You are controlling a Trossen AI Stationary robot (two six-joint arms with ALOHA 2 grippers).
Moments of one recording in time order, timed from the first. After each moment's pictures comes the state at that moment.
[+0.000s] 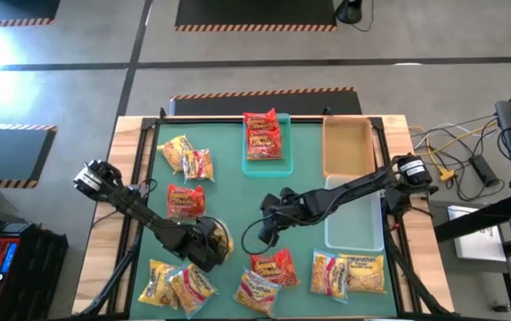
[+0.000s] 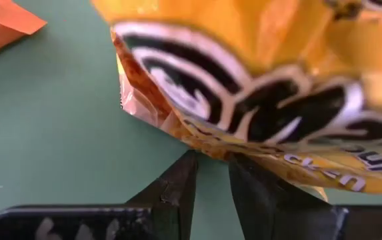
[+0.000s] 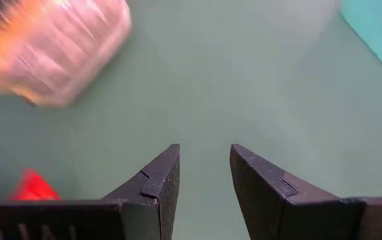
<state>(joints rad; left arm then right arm) -0.59 1.70 0.88 -0.51 -0.31 -1.63 0.23 1.83 1.30 -0.42 0.24 0.67</state>
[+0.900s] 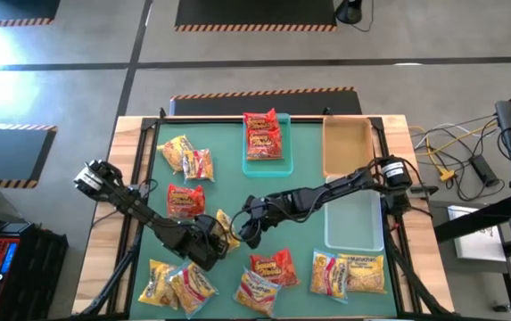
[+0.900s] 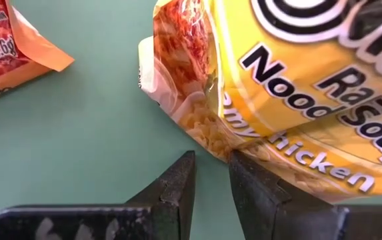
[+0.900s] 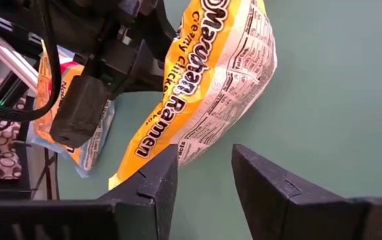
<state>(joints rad) -0.57 1.70 0.86 -0.49 -0.41 -1.69 0.16 1.97 1.30 0.00 -0.11 0.78</state>
